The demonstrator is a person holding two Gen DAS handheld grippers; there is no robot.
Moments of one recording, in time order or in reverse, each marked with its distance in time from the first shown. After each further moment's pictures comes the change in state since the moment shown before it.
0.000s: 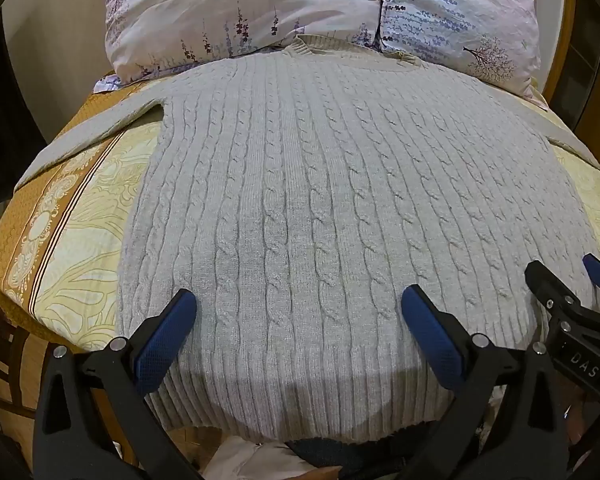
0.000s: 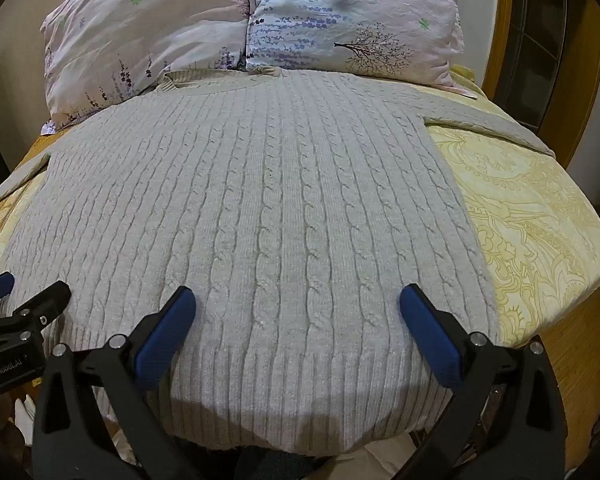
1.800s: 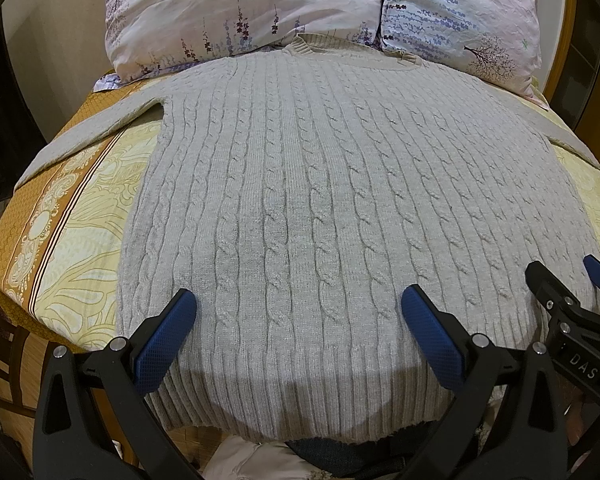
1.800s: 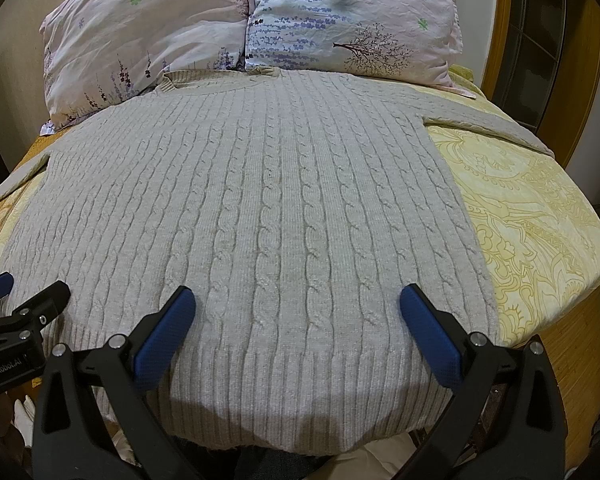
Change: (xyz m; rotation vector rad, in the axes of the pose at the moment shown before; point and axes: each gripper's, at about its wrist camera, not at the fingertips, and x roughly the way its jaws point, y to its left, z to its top) left arm 0.000 0.000 0.000 0.000 0.001 0.000; right arm 0.000 0.000 -0.001 -0.001 0.000 -0.001
